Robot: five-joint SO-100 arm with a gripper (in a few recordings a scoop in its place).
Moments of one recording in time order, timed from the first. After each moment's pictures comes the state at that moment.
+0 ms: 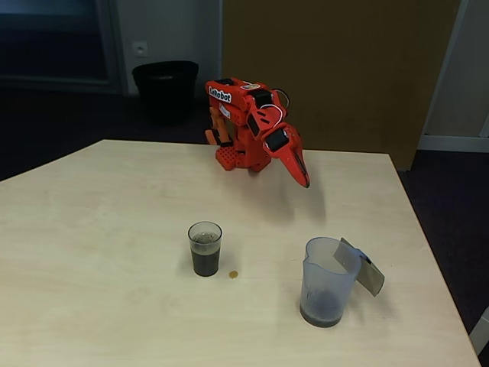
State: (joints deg) arm -35.9 190.4 179.6 40.8 44.7
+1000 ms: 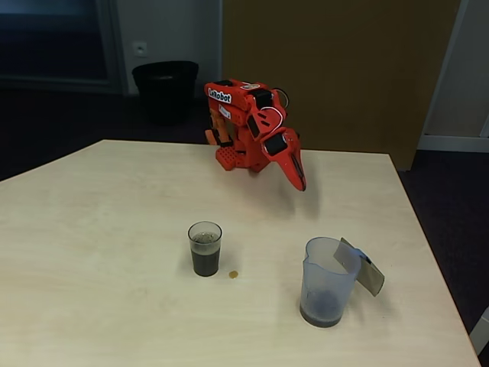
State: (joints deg) arm -37.8 192.0 179.6 49.6 48.6
